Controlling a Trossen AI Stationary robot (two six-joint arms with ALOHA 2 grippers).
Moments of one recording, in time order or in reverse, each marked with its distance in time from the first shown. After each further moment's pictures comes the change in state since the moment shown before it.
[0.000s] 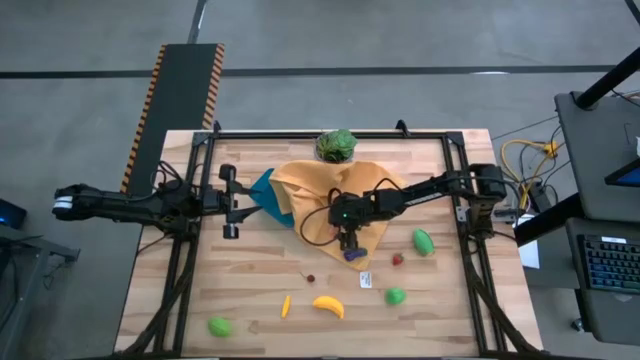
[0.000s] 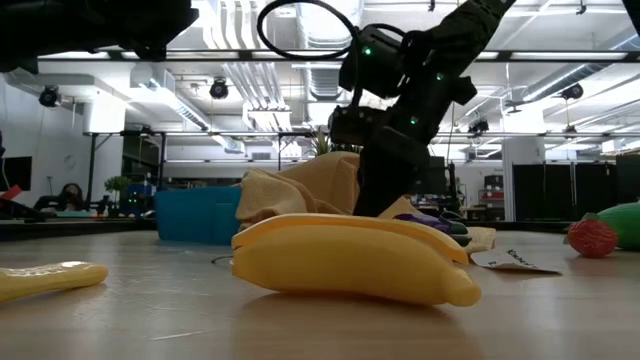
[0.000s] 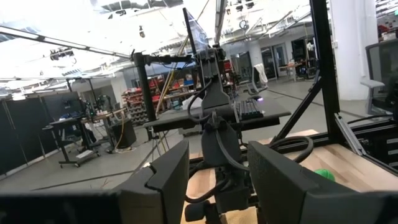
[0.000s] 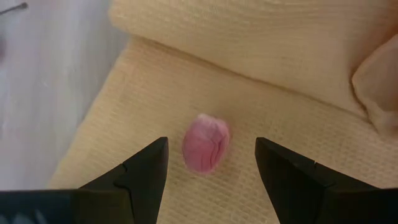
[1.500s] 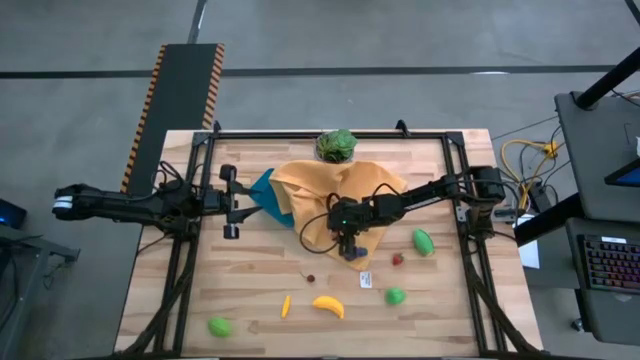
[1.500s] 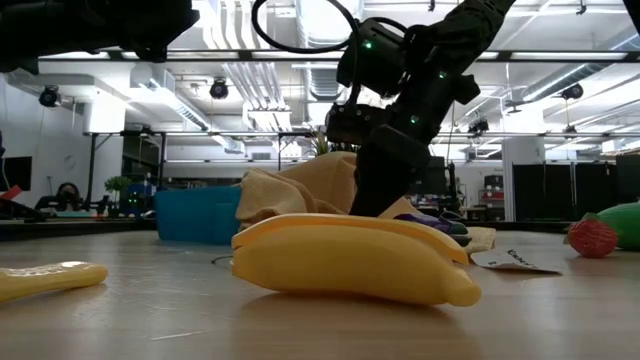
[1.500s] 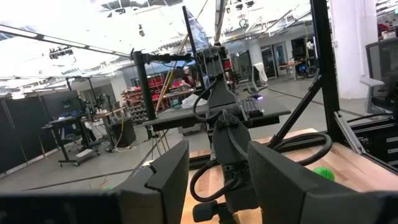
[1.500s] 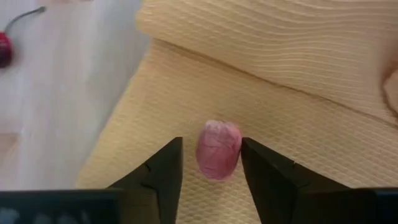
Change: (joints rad) left arm 0.000 0.006 0.000 0.000 0.000 0.000; right arm 0.045 0.015 0.004 0.027 0.002 0.019
